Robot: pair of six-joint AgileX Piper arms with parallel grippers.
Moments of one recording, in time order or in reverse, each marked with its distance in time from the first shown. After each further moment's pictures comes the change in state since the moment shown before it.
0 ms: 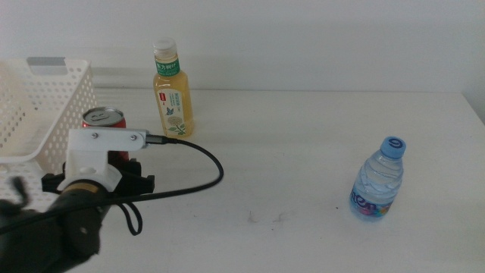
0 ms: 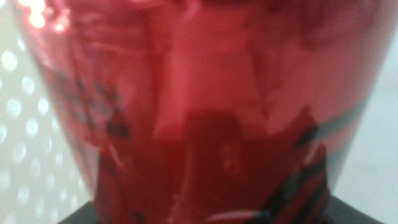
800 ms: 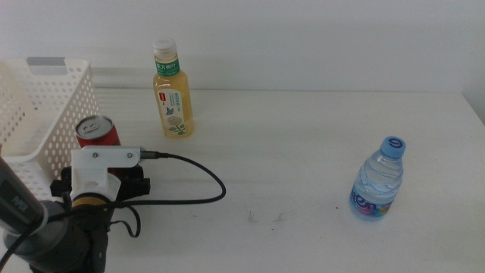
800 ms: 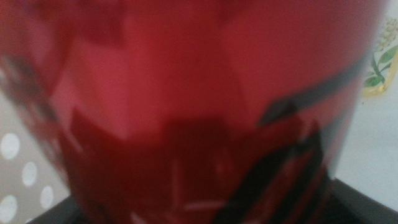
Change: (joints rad) left arm 0.133 0.389 -0.009 0.351 -0.452 -0.374; right arm 0.000 0.000 0.000 0.000 0.000 0.000
